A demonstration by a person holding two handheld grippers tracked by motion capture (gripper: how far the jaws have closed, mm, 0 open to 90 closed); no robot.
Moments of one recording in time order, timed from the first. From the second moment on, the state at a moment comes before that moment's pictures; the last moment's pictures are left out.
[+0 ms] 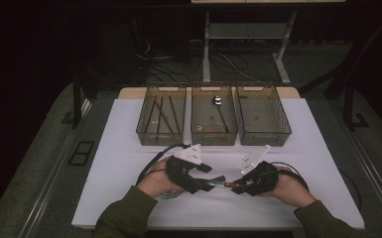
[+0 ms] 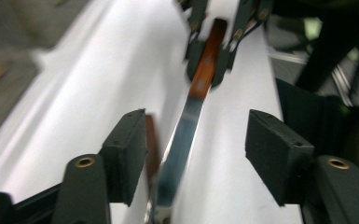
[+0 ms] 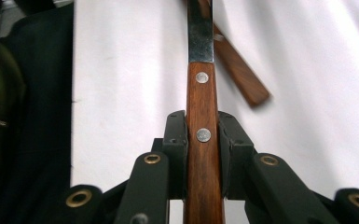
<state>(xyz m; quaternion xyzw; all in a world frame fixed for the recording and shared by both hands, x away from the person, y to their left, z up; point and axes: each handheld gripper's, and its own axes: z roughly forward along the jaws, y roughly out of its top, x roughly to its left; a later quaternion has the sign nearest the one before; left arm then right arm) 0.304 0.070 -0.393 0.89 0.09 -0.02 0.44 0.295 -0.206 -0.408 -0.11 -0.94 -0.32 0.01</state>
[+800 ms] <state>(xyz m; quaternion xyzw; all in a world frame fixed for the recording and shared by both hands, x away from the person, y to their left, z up) 0.281 0.161 -0.432 0.84 0.26 0.10 0.46 0.342 -0.282 -0.365 -0.26 -0.89 -0.38 -0.05</state>
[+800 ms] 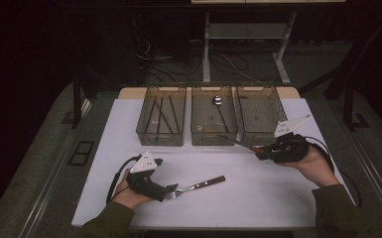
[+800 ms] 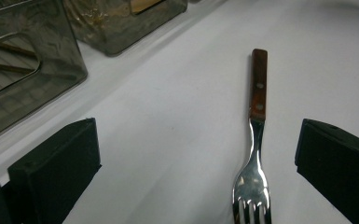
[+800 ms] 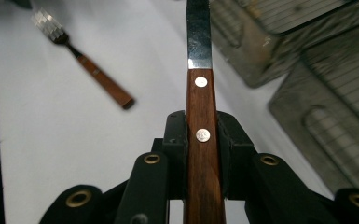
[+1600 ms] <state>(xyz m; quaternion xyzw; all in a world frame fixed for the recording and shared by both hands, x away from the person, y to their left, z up) 0.280 0.162 -0.434 0.84 0.27 0.11 0.46 0.427 -0.329 -0.353 -0.43 -0.83 -0.33 -0.11</state>
